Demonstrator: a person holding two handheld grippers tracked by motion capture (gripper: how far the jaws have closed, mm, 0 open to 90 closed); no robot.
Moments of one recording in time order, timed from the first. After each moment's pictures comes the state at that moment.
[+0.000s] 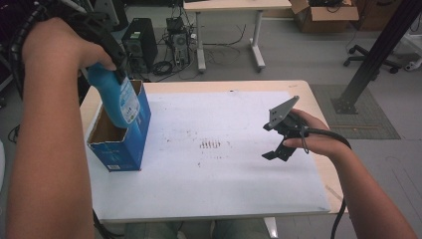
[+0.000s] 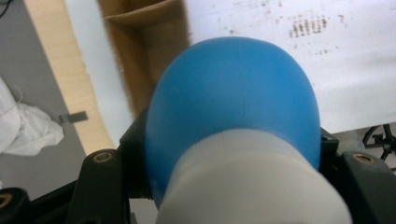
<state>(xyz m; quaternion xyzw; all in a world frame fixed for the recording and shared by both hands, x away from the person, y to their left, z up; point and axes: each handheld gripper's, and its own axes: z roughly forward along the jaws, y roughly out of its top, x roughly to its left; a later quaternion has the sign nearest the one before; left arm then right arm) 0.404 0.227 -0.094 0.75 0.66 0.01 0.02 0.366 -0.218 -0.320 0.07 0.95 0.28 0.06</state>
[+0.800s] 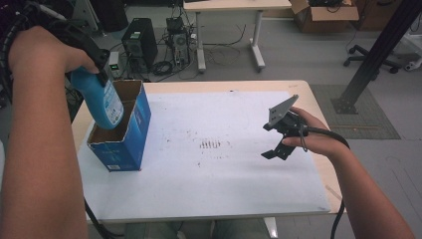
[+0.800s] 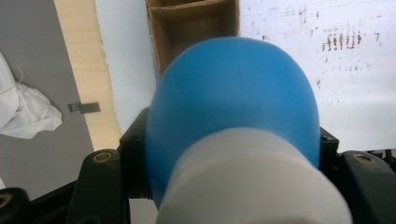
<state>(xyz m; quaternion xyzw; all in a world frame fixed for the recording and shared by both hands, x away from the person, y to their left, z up) 0.415 0.267 -0.117 0.72 0.69 0.01 0.02 0.370 -0.218 -0.322 0.09 0.95 0.29 0.05</state>
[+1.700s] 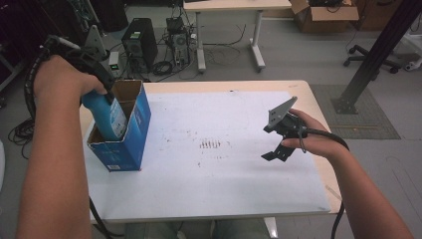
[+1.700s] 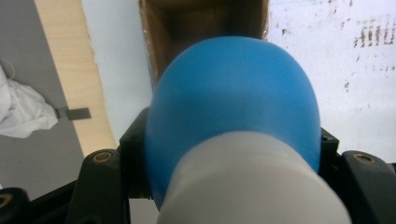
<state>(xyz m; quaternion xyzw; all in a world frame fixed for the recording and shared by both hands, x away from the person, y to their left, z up) 0.426 0.275 -0.184 0.72 0.69 -0.01 0.00 0.370 -0.218 -0.328 0.09 0.95 0.28 0.04</state>
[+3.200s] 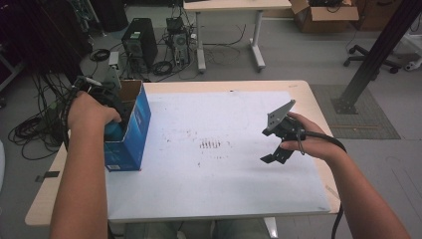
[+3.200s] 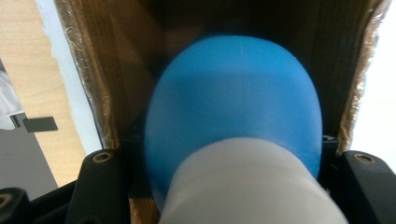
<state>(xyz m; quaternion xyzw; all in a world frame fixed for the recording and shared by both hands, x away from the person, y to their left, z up) 0.434 0.274 -0.284 0.72 0.70 -0.03 -0.03 0.371 -0.219 -0.340 0.10 0.95 0.28 0.03</state>
